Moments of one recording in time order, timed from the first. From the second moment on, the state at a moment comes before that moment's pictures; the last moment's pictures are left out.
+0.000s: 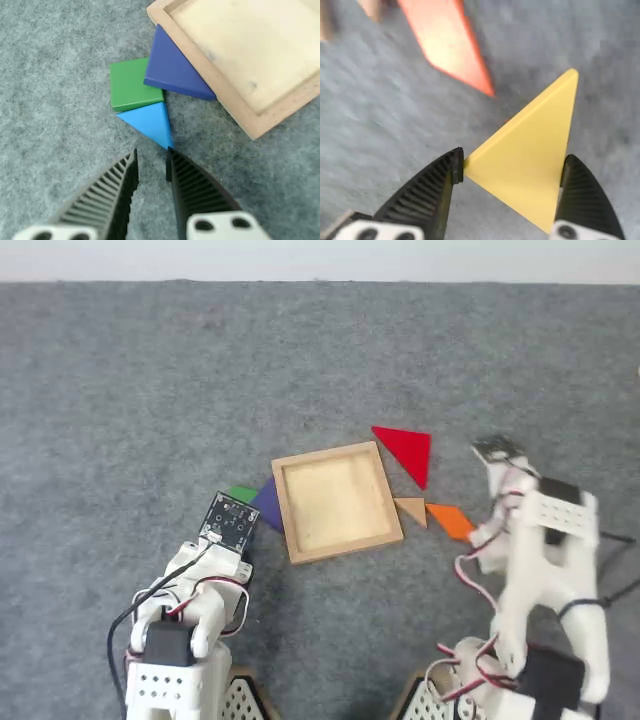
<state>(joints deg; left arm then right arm) -1.4 -102.8 97.1 72.0 -12.7 10.5 -17.7 45.1 69.8 30.8</state>
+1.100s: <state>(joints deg) -1.4 -102.8 97.1 72.0 -12.7 -31.4 34.0 -19.3 82.5 25.3</state>
